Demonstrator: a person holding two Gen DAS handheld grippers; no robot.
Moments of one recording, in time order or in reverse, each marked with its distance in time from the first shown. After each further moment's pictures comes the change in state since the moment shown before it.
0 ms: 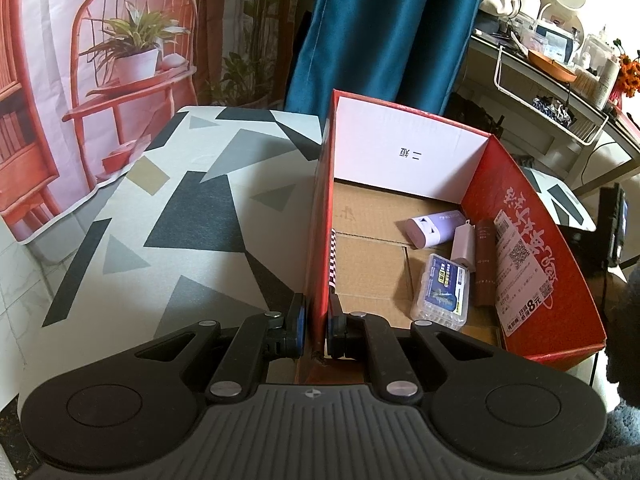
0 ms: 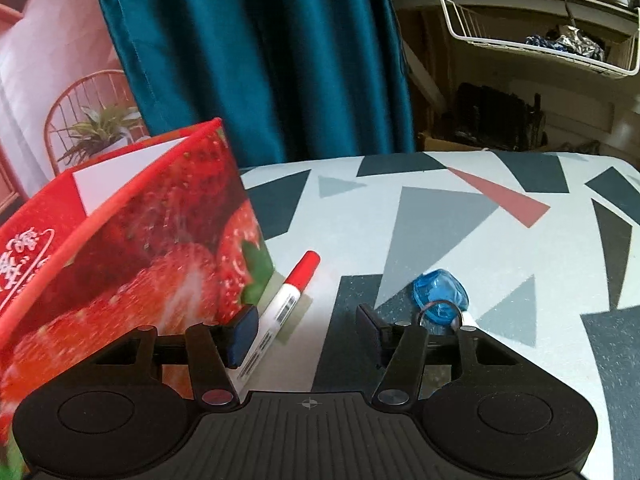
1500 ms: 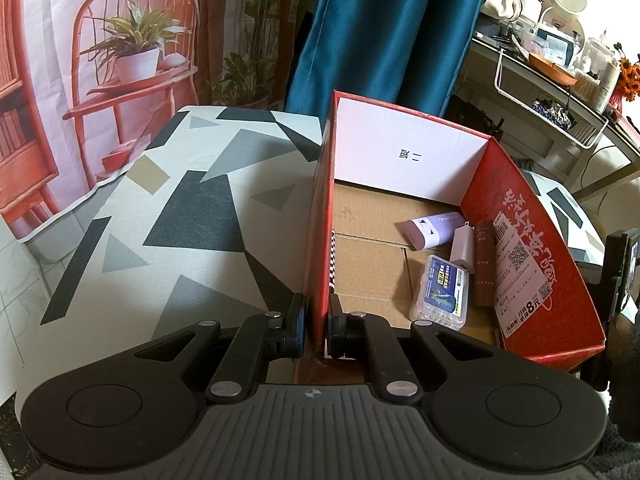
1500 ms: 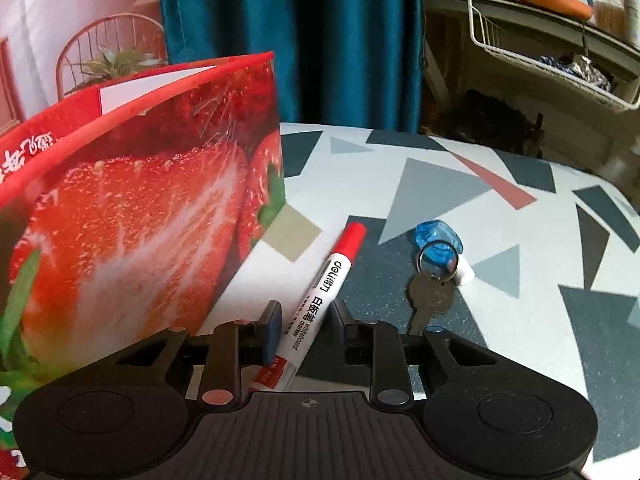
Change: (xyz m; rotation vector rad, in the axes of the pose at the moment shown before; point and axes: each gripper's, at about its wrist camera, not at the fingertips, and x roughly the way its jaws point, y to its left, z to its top) left arm 0.000 0.002 -0.001 -0.015 -0.006 -0.007; right arm -0.023 0.026 -0.044 -0.172 0.046 -0.077
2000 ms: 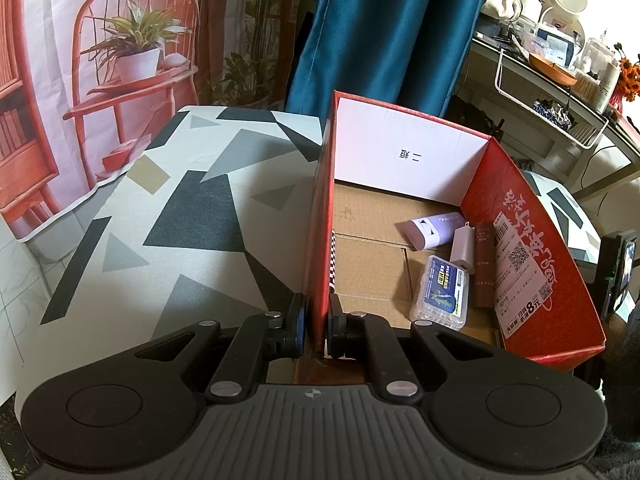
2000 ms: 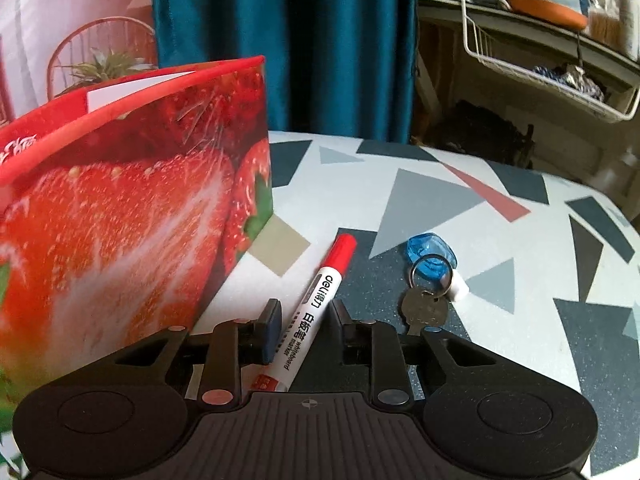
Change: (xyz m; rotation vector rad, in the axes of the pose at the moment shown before) left arm 0.000 0.000 -0.001 0.002 -0.001 0.002; right arm 0.007 0.000 -0.002 0.000 -0.041 -0.036
